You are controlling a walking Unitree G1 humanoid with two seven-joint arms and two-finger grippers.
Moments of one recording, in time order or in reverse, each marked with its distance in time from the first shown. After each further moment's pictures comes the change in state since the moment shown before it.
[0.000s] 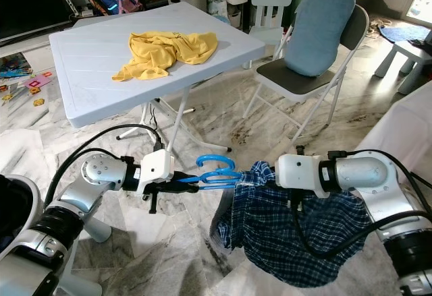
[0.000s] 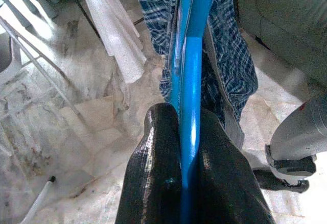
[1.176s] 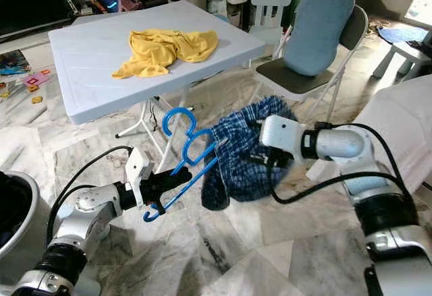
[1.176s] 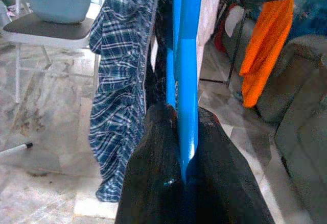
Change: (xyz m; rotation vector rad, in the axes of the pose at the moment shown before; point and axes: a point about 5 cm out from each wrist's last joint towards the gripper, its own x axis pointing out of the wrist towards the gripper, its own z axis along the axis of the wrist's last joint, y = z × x) left arm -0.001 -0.024 -0.032 -0.518 -0.261 0.405; right arm 0.020 -0.055 0.006 0.002 -0.008 -0.282
